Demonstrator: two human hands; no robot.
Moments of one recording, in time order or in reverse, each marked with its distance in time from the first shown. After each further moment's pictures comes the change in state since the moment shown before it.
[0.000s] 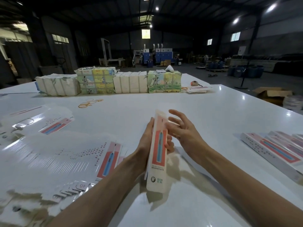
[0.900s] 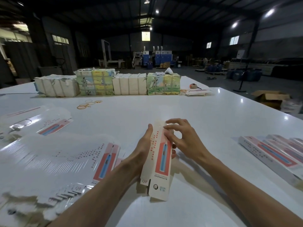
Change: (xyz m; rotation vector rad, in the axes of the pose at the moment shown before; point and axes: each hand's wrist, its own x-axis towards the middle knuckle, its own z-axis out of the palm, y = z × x) left_hand -0.009 0.003 -0.008 0.385 0.125 0.070; right_hand -0.001 0.005 -0.012 -0.786 0.033 -0.352
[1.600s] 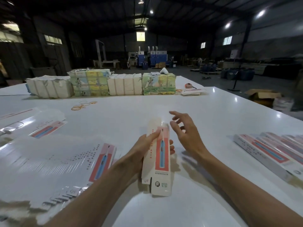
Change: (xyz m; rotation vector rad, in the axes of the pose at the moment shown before) left_hand 0.007 -0.004 0.000 0.052 -0.102 -0.078; right_hand 0.010 0.019 -0.001 0.075 0.205 0.068
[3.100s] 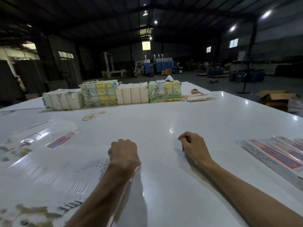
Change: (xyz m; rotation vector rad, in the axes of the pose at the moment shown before) left_hand -0.061 0.058 -0.014 1.698 0.529 -0.285; right_hand -0.009 0.014 0.000 -0.125 -0.042 0.285
